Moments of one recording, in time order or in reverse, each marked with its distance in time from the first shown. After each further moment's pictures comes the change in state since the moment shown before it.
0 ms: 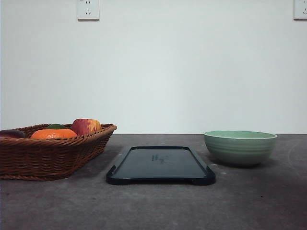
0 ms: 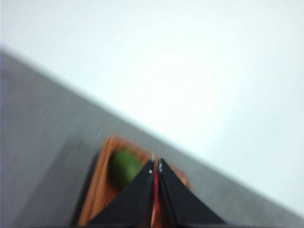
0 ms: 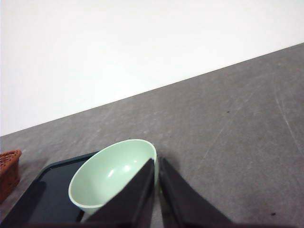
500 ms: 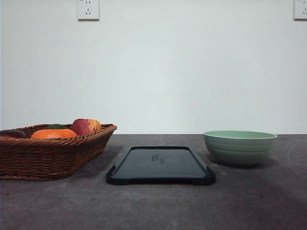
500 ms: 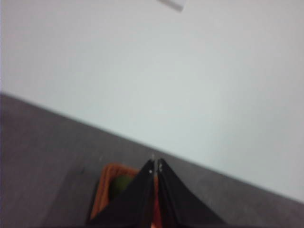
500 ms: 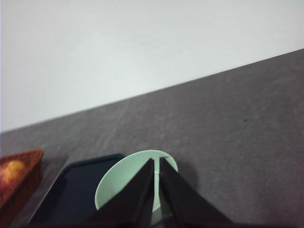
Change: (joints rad) left_arx 0.000 0.136 0.168 -0.064 -0.002 0.123; right_arx 0.000 0.279 0.252 -0.046 -0.074 -0.029
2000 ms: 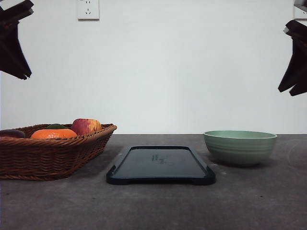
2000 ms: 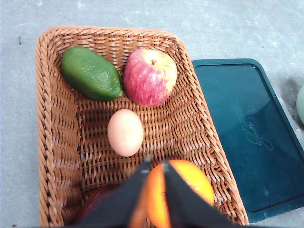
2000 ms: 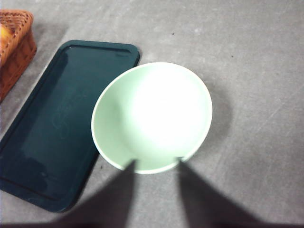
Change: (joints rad) left_arx -0.133 0.983 0.685 -0.513 0.188 0.345; right_arx 0.037 0.795 0.416 -0.208 -0.197 -0.308
